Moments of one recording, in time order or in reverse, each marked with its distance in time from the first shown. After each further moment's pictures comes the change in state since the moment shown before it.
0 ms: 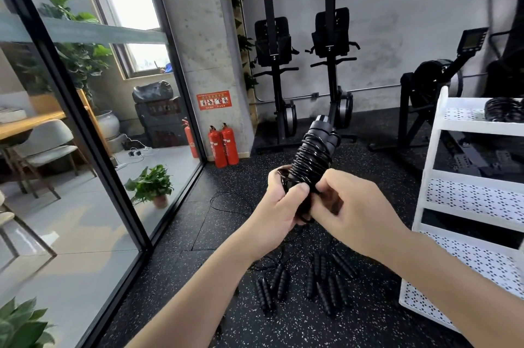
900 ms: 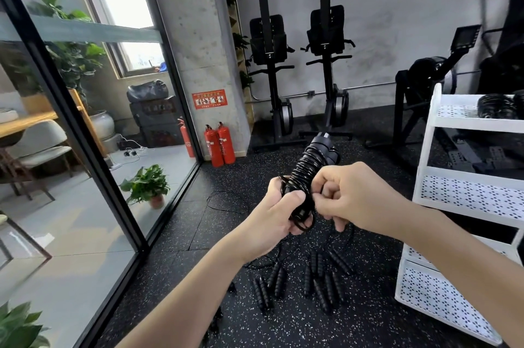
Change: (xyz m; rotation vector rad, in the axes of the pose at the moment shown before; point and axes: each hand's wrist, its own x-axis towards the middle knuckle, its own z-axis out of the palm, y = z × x) left_hand -0.005 -0.002 -0.004 0.058 -0.138 -0.123; right_hand 0.022 0.000 -0.031 0.185 -0.416 0.234
